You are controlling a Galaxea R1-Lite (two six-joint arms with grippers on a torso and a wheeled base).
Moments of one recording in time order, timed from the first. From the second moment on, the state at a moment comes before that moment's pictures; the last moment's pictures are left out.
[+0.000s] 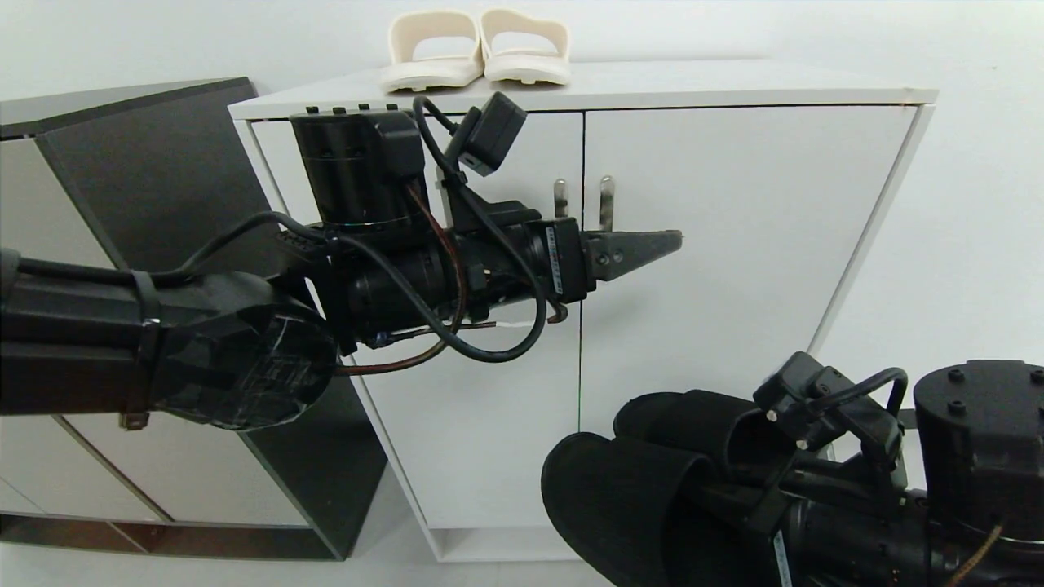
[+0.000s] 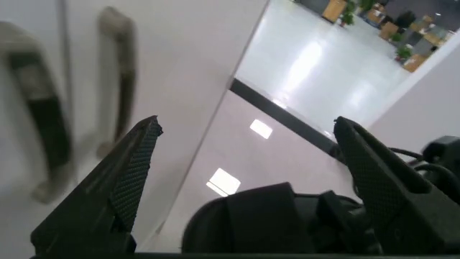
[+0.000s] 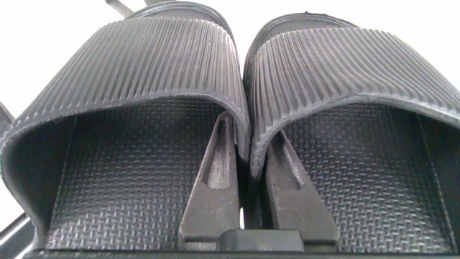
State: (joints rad) left arm -0.66 1.76 -1.20 -0.61 -0.46 -0.26; right arm 0.88 1.44 -0.57 -0.47 -0.09 0.08
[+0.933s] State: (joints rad) left arm -0.64 1.89 -1.34 -0.62 -0.36 -0.22; right arm 0.88 1.44 -0.57 -0.48 -0.09 0.08
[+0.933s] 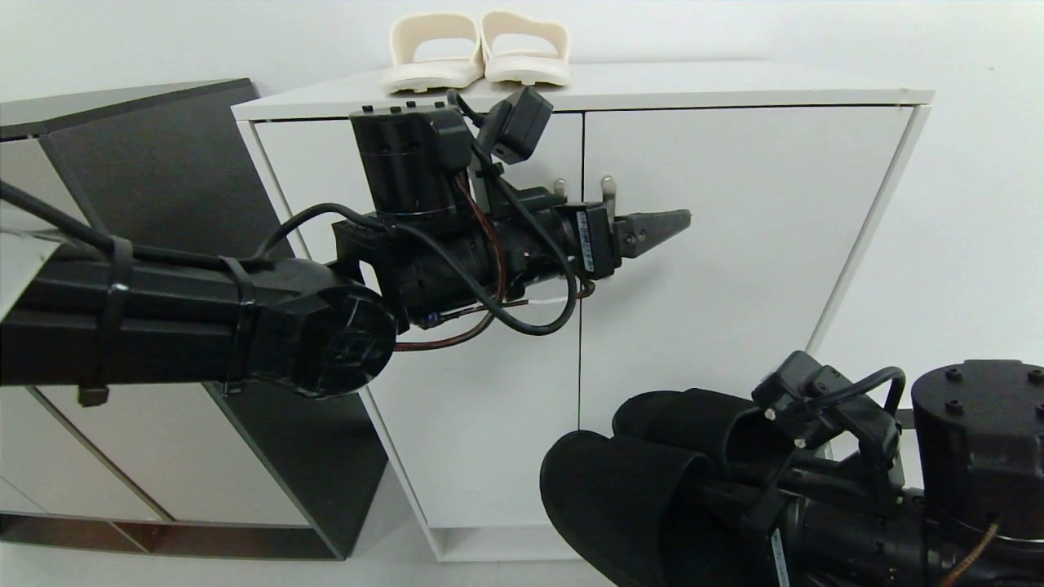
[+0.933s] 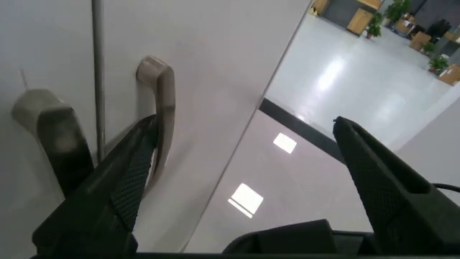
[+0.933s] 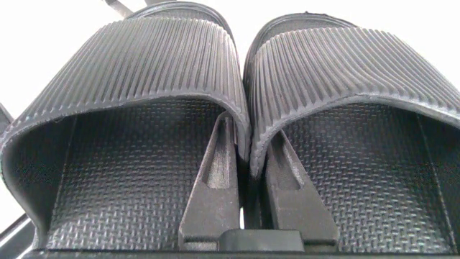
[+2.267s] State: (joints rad) left arm -0.79 1.59 -1.04 -0.59 -0.33 -0.20; right arm 0.90 1.30 -0.43 -0.47 0.19 -0.09
